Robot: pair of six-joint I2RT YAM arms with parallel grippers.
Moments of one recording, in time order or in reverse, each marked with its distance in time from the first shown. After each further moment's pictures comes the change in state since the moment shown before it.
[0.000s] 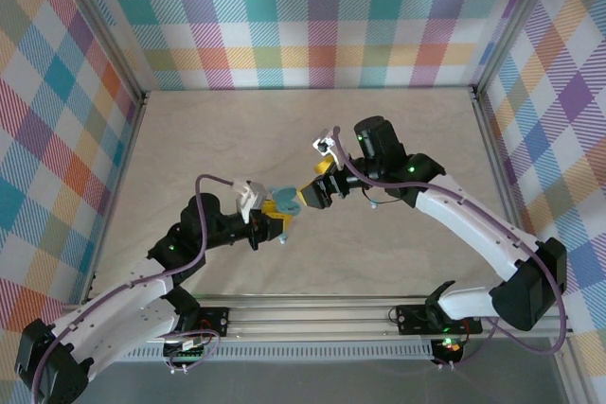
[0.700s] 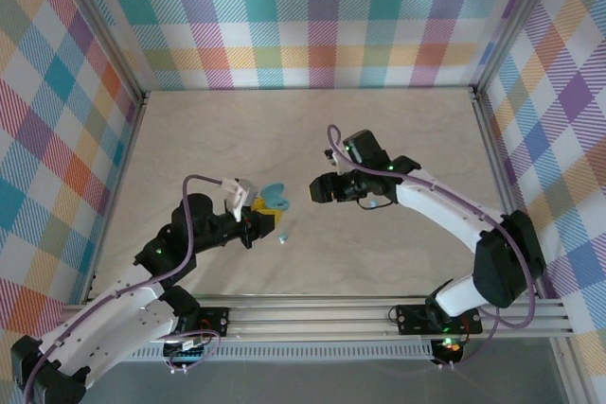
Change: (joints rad) left arm 0.000 -0.108 0.066 -0.209 -0.132 -0.015; right arm -0.031 0.160 -0.119 -0.008 0.163 0.432
